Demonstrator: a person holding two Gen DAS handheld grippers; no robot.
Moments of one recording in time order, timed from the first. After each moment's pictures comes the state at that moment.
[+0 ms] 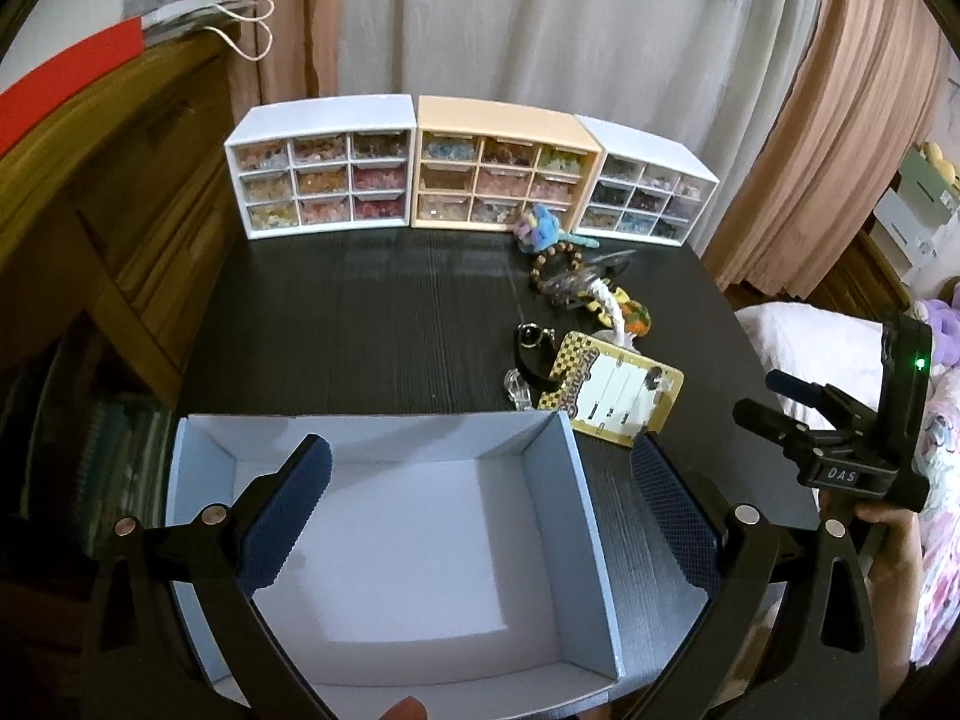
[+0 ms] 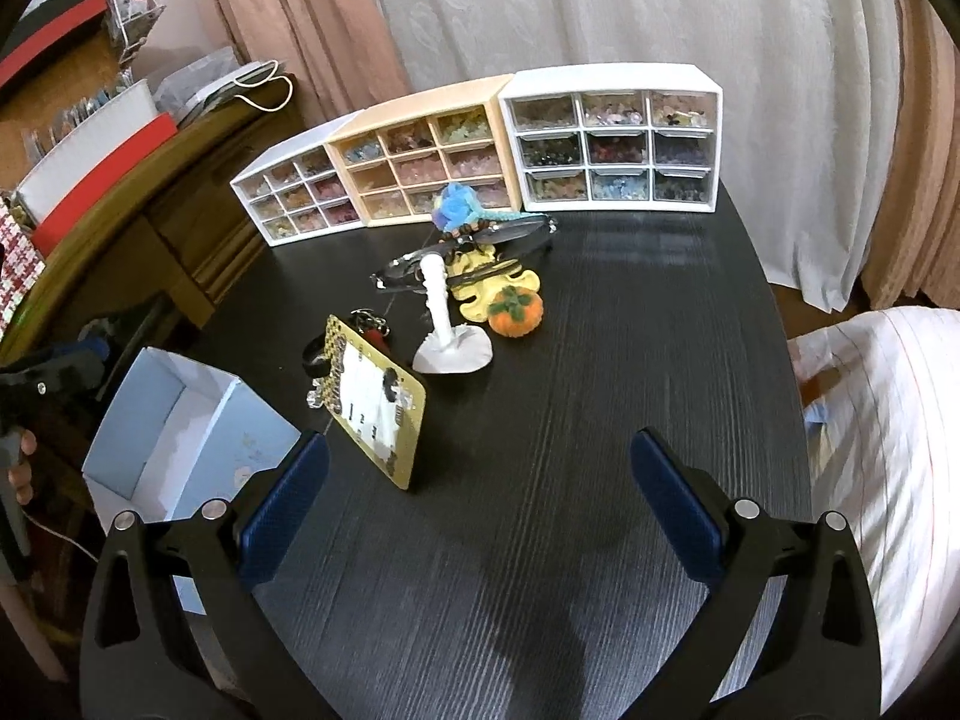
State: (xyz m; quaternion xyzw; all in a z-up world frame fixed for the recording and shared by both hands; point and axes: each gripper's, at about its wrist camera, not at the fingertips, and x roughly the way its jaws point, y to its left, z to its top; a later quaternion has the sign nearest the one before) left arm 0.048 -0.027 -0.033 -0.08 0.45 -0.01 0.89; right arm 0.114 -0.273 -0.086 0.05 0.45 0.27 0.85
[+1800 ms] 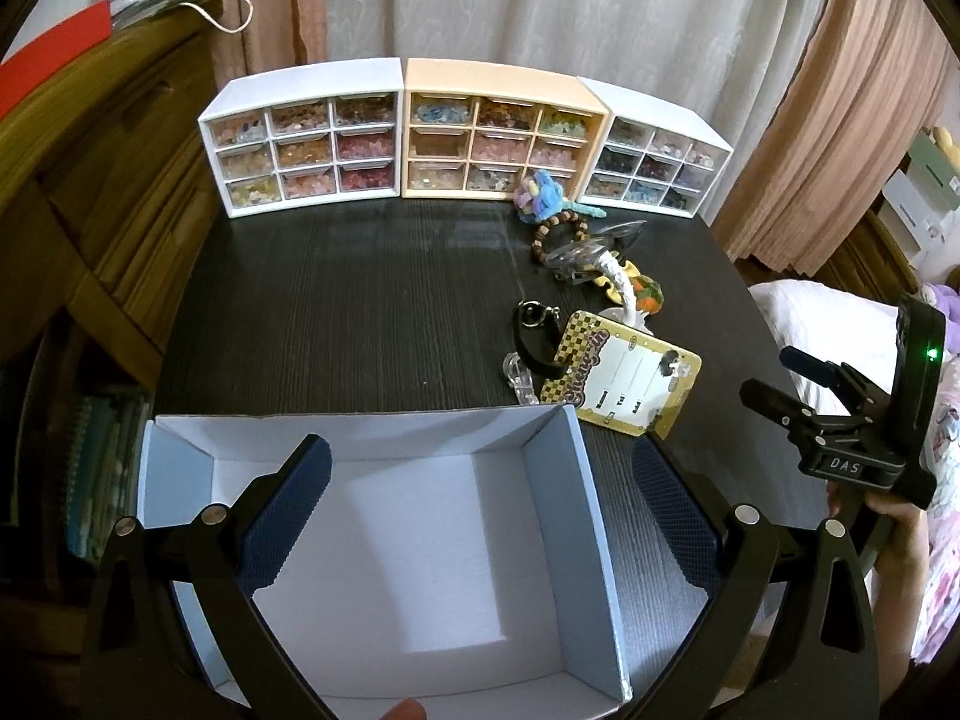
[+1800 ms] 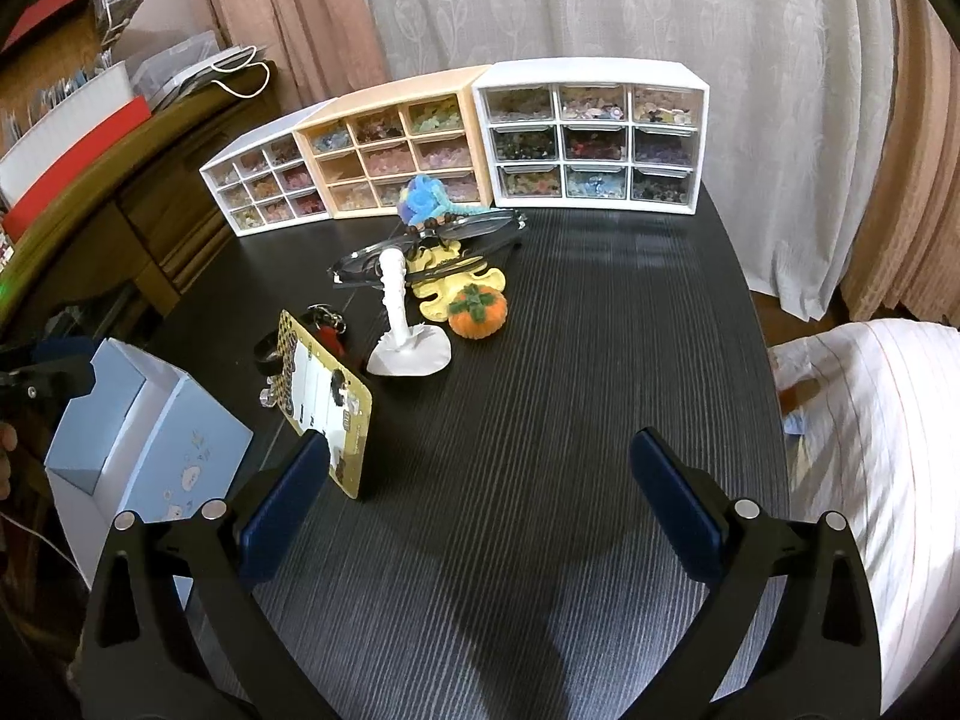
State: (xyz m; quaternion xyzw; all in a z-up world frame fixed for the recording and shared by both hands) left arm 0.069 -0.035 -0.052 -0.07 0.48 -0.01 0.88; right arm 0.124 -0.273 -0.098 0.02 0.45 0.25 0.86
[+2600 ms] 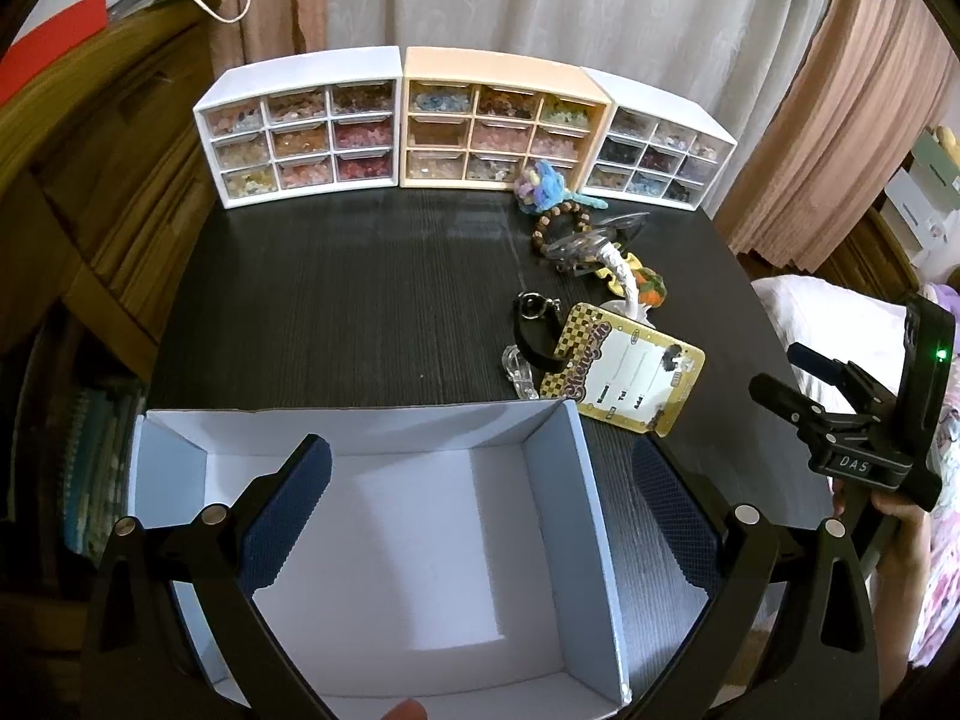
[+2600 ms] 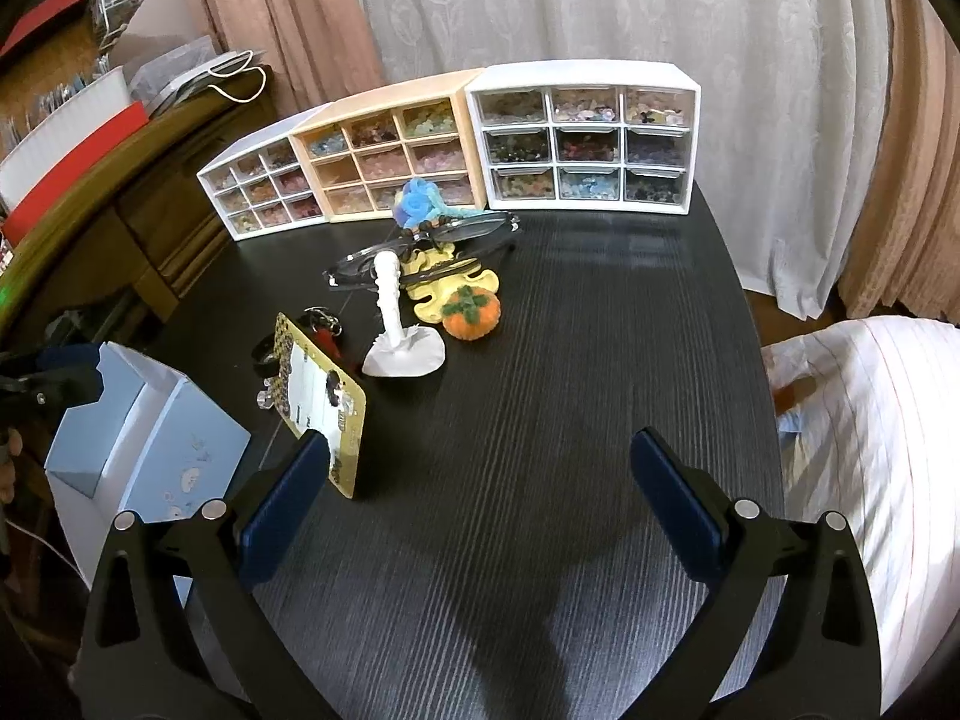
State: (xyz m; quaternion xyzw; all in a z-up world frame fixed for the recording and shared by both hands) left arm 0.071 -0.035 -0.057 -0.07 0.49 -0.02 0.87; right arm 0.124 -0.276 -0.096 0.02 0.45 0.25 0.86
